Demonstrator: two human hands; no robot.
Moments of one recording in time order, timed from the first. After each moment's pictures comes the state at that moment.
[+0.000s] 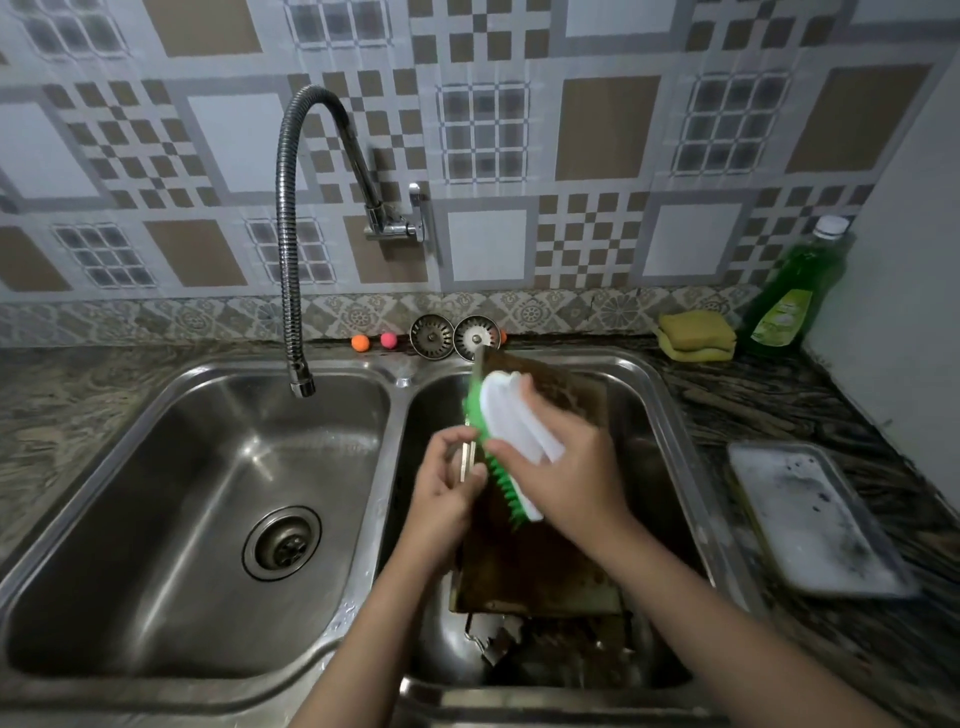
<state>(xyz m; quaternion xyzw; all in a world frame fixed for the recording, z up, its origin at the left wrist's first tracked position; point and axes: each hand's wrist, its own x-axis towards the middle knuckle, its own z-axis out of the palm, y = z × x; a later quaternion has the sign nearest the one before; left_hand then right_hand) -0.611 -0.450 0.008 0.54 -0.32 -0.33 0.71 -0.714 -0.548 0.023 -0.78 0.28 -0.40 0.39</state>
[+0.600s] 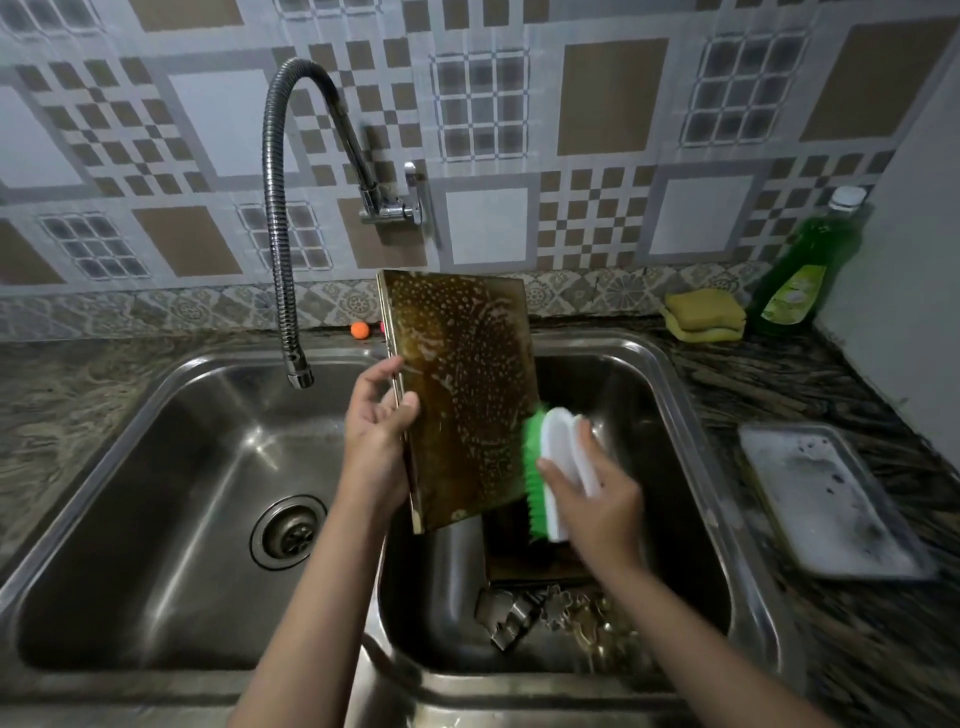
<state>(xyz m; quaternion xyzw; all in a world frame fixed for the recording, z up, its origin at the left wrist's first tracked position) -0.554 -0.453 0.041 0.46 -0.22 -0.32 0.80 -0.735 -0.531 -0.030 -0.66 0.41 -0.42 0.47</state>
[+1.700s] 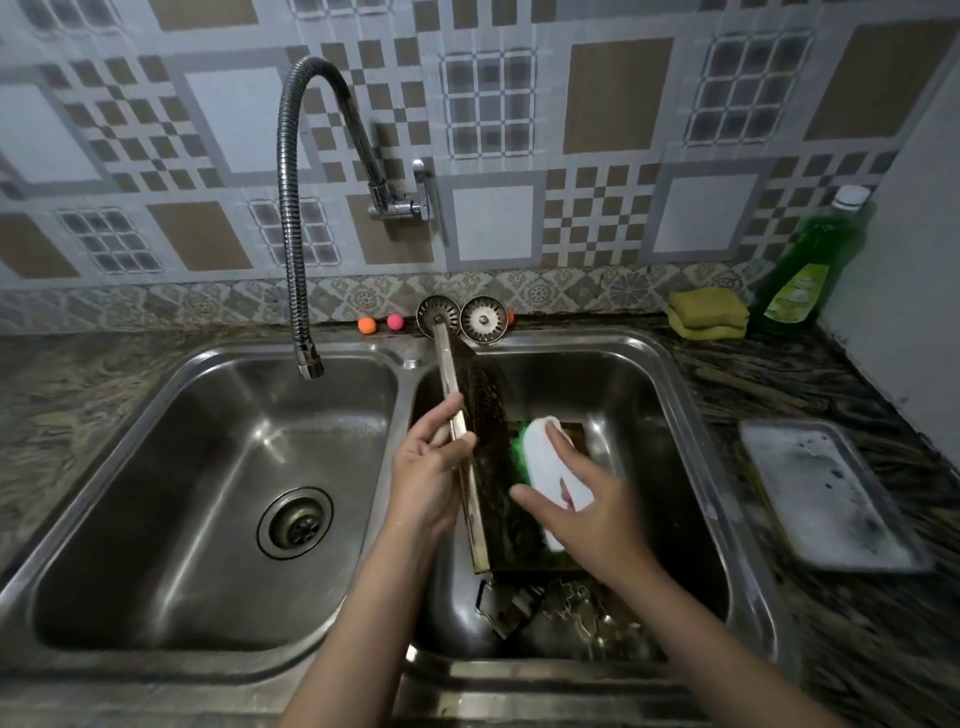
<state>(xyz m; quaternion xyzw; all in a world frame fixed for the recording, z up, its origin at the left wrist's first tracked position) -0.598 -0.452 0.018 0.50 -0.13 -0.37 0.77 -0.751 -0.517 -0.002 -0.73 0.32 -0.31 0.53</state>
